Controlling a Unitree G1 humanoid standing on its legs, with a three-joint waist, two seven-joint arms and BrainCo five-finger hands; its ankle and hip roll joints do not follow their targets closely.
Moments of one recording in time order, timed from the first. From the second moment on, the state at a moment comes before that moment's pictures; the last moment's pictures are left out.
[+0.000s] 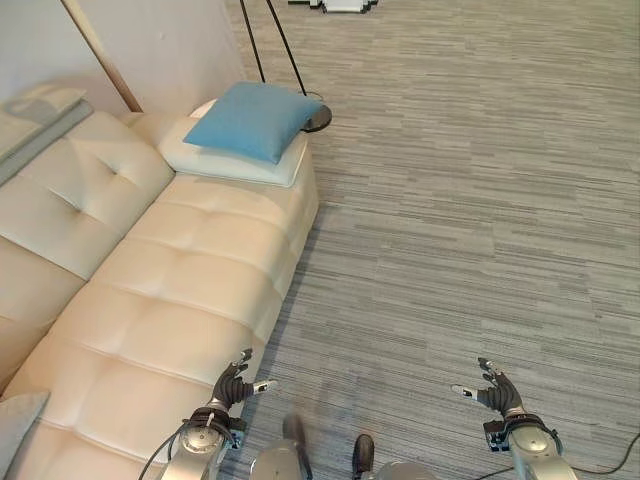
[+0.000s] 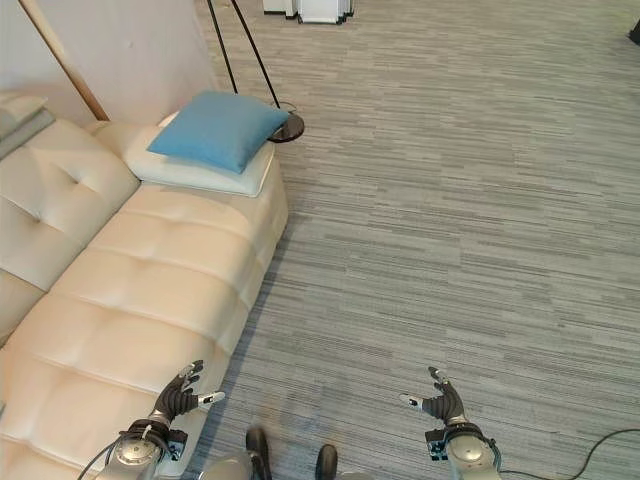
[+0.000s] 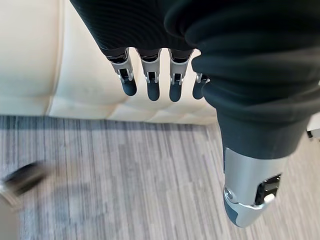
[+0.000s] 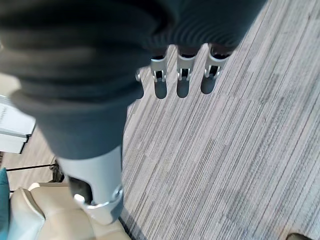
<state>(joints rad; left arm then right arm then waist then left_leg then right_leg) 0.14 0.34 -0.16 0.53 -0.06 -0.08 0.06 0.09 -0.38 0.11 0.59 0.08 -0.04 -0.13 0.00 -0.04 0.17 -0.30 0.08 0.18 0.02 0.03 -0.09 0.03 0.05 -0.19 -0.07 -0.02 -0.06</state>
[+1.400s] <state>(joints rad) 0.13 0.34 -0.16 0.52 -0.06 -0.08 0.05 0.07 -0.40 0.13 0.54 0.07 -0.05 -0.11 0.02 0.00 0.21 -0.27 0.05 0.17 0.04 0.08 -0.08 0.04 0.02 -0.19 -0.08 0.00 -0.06</state>
